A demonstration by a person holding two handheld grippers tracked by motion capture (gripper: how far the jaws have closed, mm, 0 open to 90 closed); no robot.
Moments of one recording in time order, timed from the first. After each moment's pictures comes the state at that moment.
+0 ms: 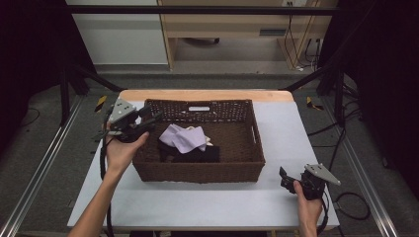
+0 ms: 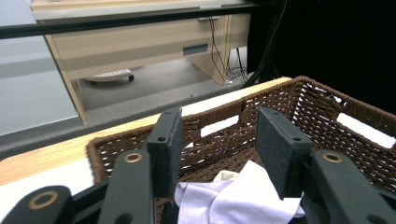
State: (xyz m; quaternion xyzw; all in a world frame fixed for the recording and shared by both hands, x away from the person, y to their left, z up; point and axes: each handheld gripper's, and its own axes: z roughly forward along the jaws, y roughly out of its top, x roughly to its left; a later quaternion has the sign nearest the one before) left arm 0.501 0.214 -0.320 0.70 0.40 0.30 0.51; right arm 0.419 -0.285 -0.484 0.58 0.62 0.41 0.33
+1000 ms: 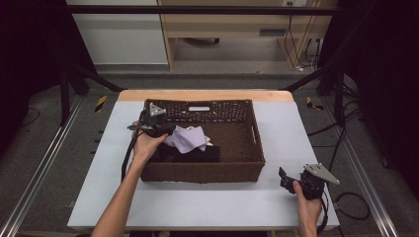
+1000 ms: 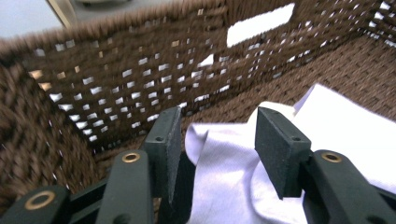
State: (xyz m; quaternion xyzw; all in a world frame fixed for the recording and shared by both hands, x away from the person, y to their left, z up) left arm 0.578 0.186 -0.407 0.78 0.44 0.25 0.37; right arm 0.420 -0.284 -0.484 0.58 0.63 0.41 0.32
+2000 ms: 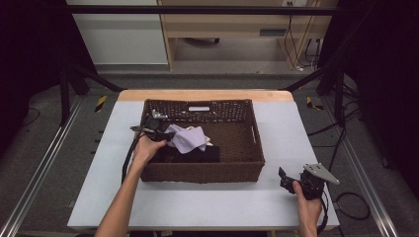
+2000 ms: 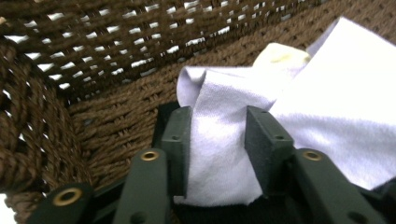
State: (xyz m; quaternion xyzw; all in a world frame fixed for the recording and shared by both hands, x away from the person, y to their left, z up) left arm 0.582 0.188 -0.429 0.81 0.46 0.19 0.31; right arm 0.420 -0.284 -0.484 0.58 0.63 0.41 0.32
